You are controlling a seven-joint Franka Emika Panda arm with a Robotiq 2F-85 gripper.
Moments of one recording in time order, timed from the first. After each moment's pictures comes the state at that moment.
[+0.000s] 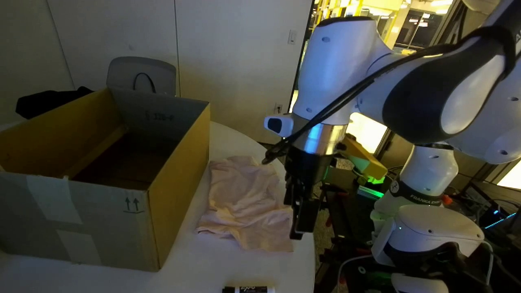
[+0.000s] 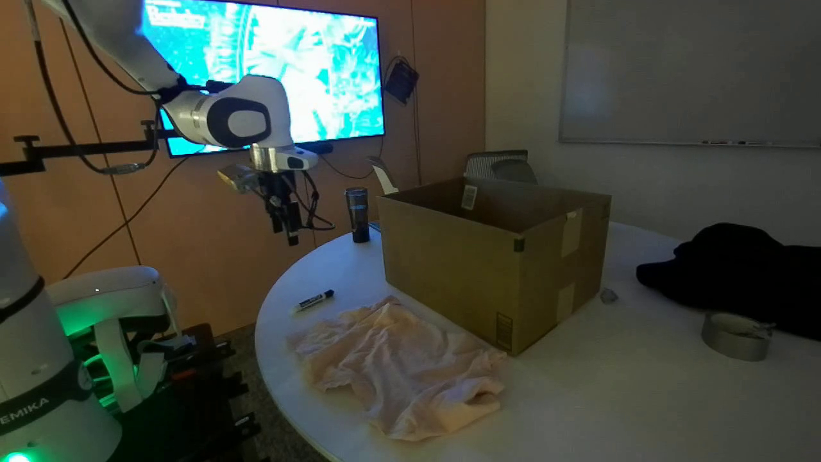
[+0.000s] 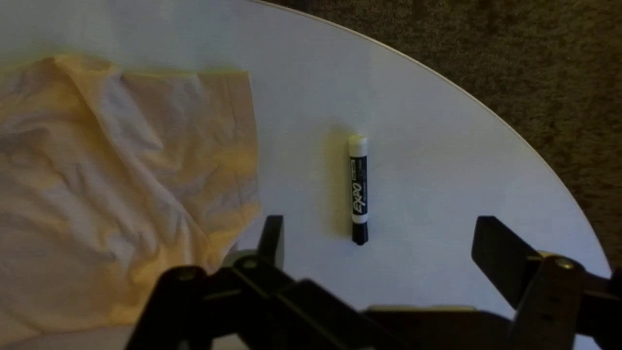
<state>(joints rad) 0.25 -0.13 0.29 -2.57 0.18 2.48 0.24</state>
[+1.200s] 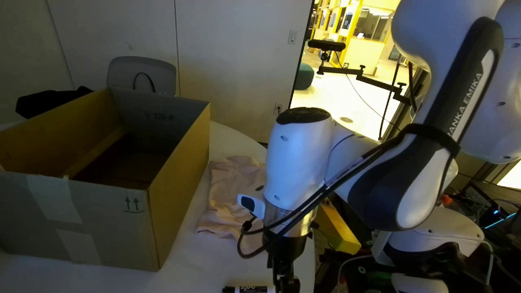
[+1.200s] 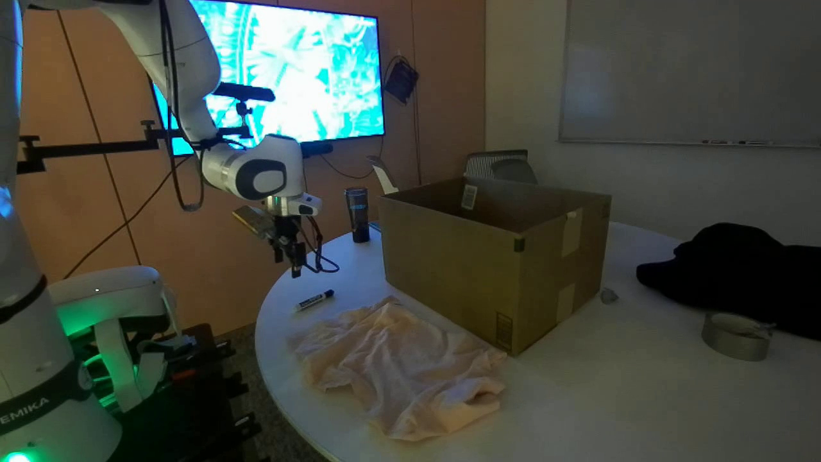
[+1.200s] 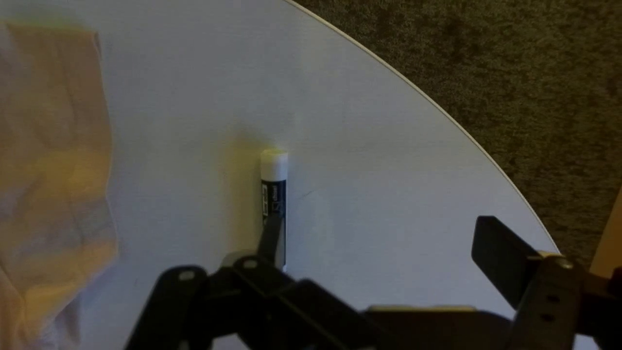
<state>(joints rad) 0.32 0.28 0.31 -2.41 0.20 2.72 0.19</state>
